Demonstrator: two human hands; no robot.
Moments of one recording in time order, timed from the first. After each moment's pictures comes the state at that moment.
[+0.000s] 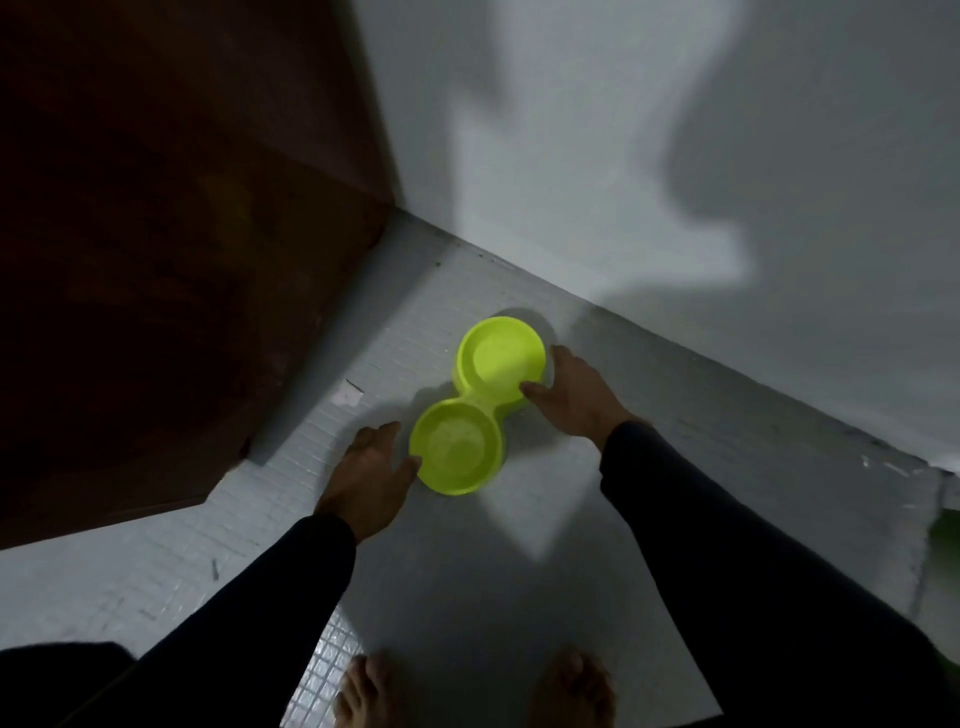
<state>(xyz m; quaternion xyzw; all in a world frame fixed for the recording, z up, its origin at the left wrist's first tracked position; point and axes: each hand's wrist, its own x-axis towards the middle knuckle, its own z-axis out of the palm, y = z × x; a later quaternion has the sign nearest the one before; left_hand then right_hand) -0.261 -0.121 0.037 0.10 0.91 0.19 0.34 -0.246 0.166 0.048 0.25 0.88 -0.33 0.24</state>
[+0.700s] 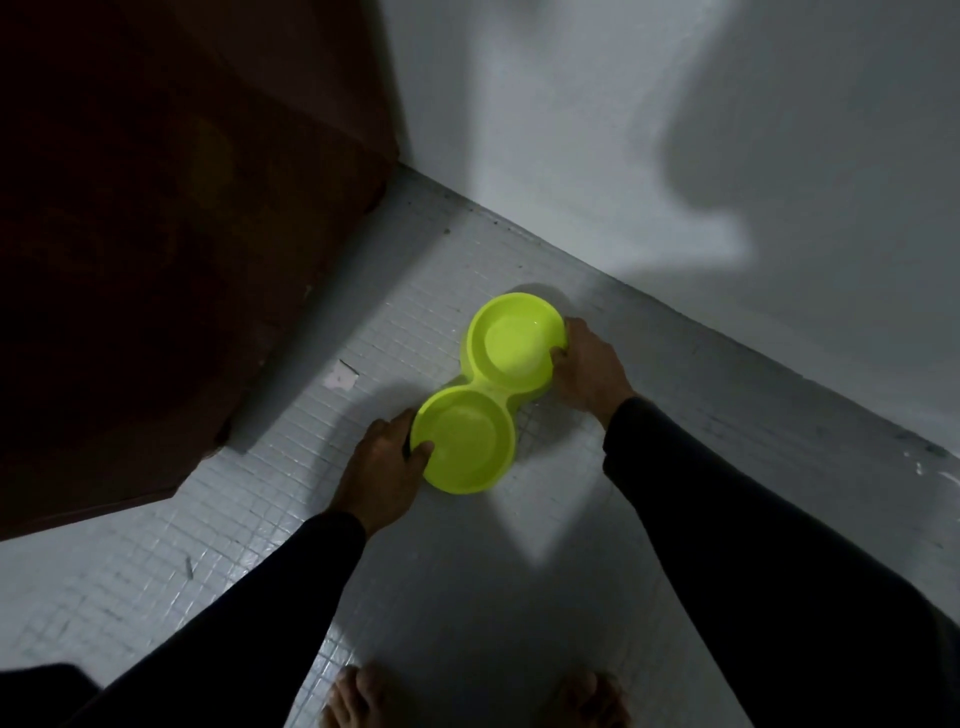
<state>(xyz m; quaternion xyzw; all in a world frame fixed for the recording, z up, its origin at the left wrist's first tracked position) -0.259 -0.115 -0.019 0.08 0.90 0.27 0.33 -0.267 0.172 -0.017 0.27 0.88 -0.34 0.22</state>
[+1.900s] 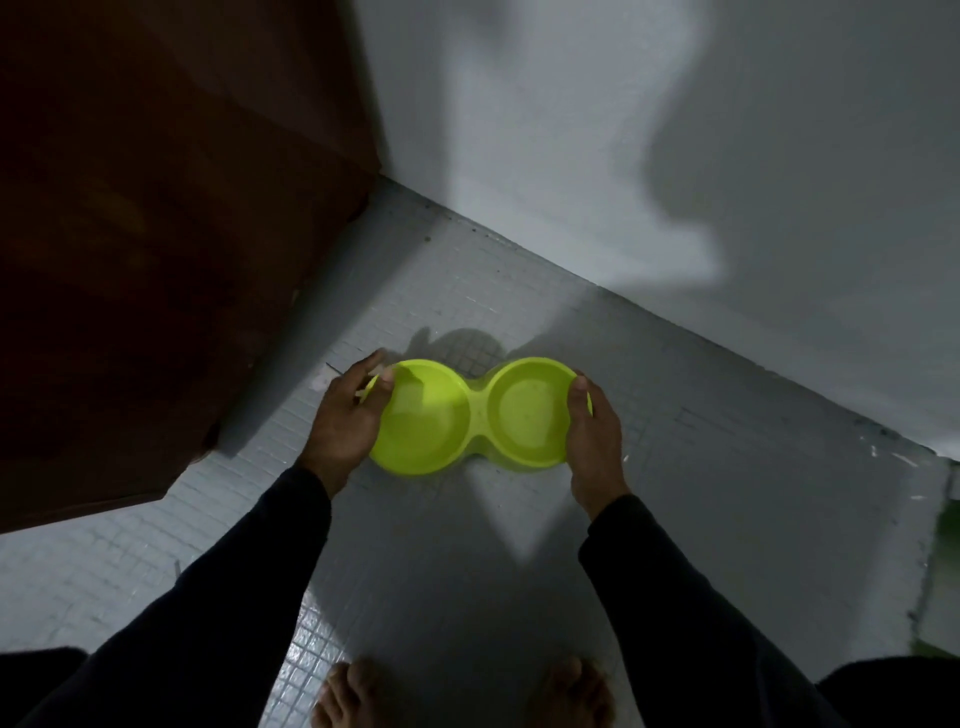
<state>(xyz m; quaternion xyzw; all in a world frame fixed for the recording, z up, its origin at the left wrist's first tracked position) -0.301 -0.110 0.003 -0.04 0.81 0.51 0.28 -0.178 0.131 -0.017 0.48 0.61 -0.62 -0.09</state>
